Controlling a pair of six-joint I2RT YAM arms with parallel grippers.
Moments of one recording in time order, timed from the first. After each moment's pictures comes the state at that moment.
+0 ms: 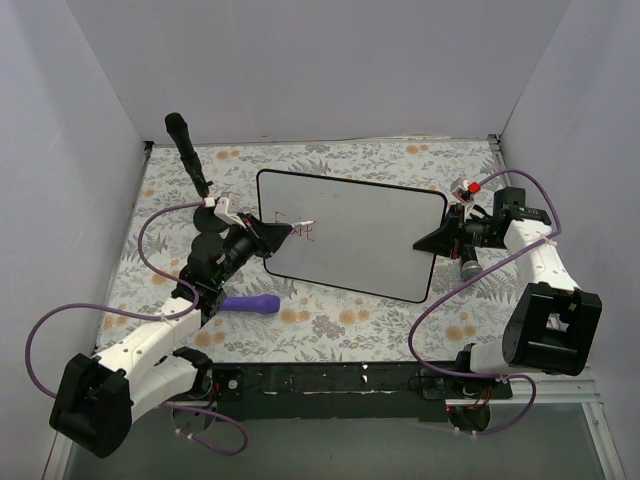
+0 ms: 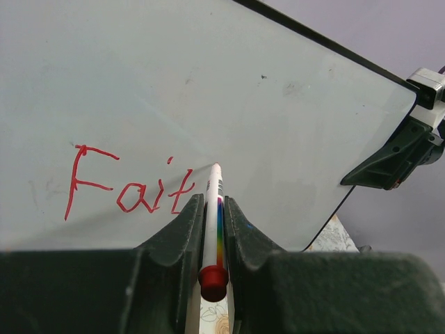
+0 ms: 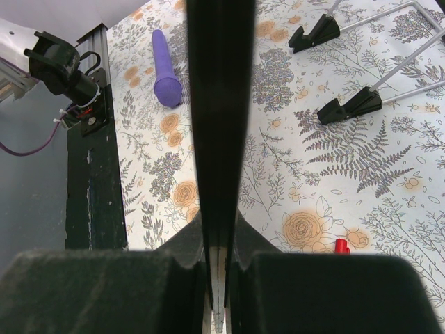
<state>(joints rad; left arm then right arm) -0.45 0.97 0.47 0.52 0.22 -0.66 -0.16 1.39 1.02 -0.96 -1.39 -0.92</state>
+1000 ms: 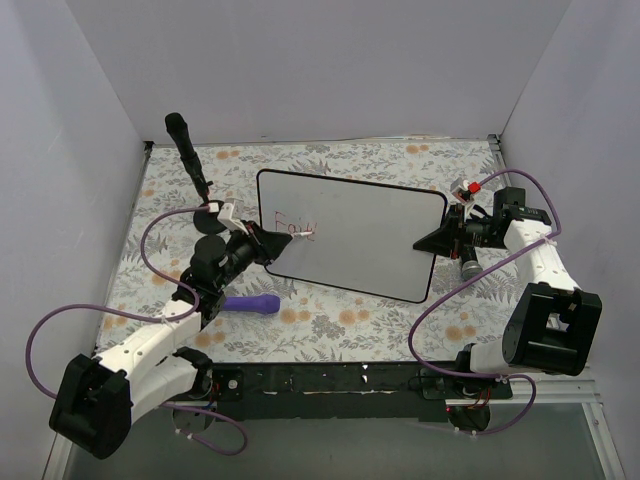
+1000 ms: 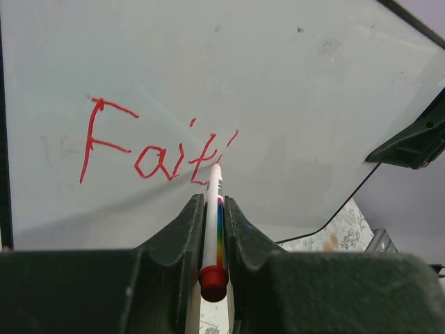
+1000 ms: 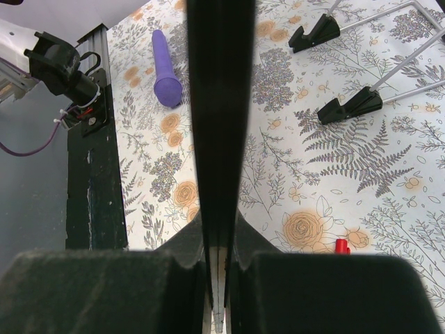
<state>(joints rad) -0.45 0.97 0.44 0.47 0.23 -0.64 -0.16 1.39 1.02 -0.96 -1.39 -0.92</state>
